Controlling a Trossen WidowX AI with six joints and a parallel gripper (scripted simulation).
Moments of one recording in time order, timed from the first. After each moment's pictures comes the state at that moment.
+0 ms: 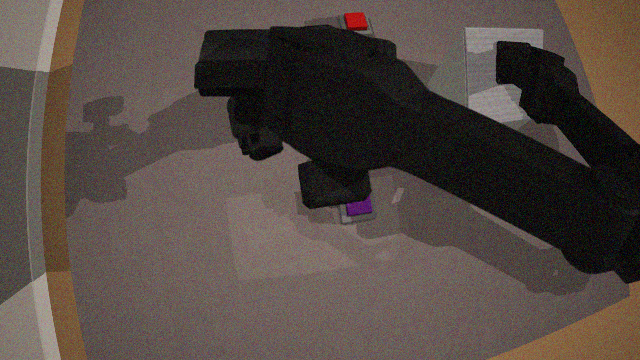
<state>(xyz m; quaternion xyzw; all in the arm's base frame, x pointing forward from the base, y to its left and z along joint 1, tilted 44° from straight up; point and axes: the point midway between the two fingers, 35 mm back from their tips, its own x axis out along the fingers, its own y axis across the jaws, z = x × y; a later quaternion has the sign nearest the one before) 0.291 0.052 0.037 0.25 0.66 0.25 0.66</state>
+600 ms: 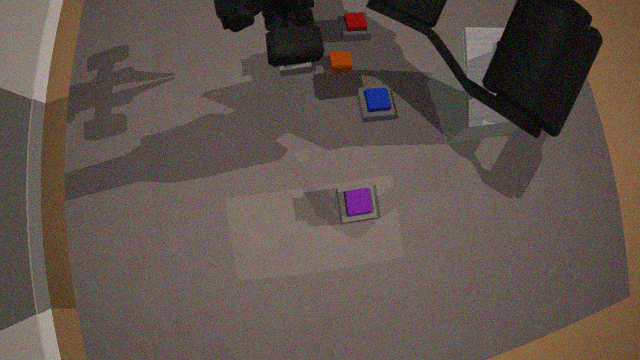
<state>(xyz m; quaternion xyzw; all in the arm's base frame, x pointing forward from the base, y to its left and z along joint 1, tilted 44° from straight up) 0.307 -0.052 -0.091 0.25 0.65 0.25 0.67</state>
